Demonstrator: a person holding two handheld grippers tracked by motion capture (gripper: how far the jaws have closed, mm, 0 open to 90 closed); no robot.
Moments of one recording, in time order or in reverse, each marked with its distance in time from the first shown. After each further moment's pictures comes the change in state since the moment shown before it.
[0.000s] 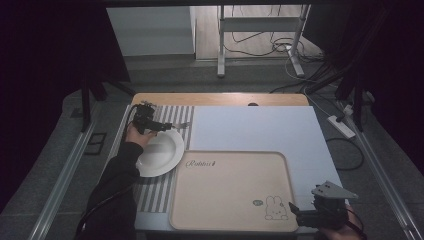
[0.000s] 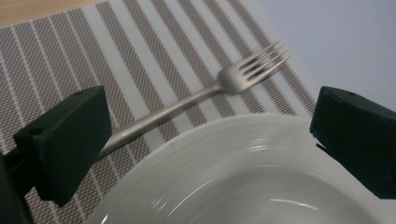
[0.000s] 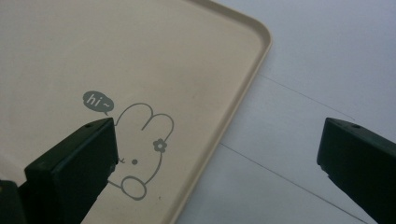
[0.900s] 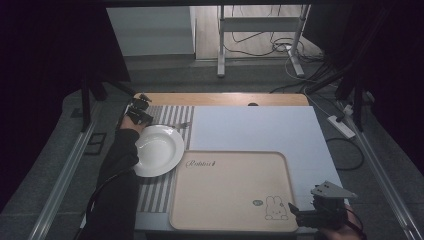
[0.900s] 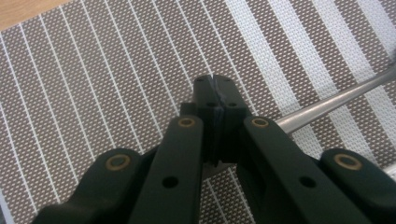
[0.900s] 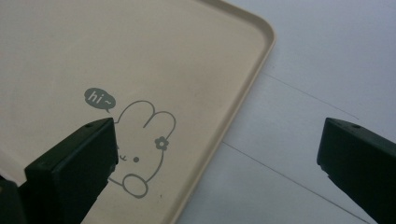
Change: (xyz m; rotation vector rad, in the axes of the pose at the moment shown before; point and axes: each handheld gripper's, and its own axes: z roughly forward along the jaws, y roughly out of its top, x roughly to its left) left arm 0.054 0.017 0.027 0.265 0.217 0.027; right arm 0.000 0.000 0.001 0.010 0.009 -0.004
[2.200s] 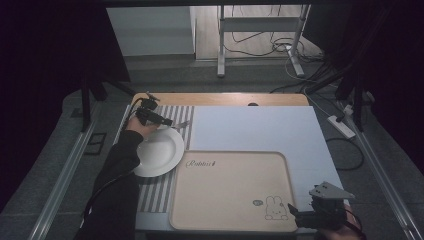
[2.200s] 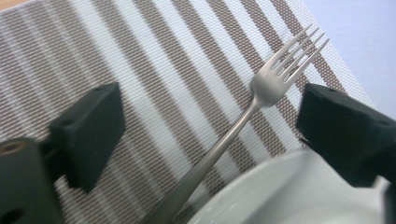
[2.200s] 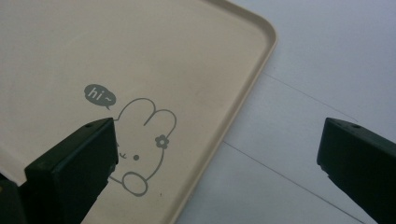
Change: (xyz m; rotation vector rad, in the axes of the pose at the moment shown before) left arm -0.034 0.014 0.001 -0.072 -0.242 0.054; right arm 0.003 0.000 0.000 0.007 -0.006 -0.025
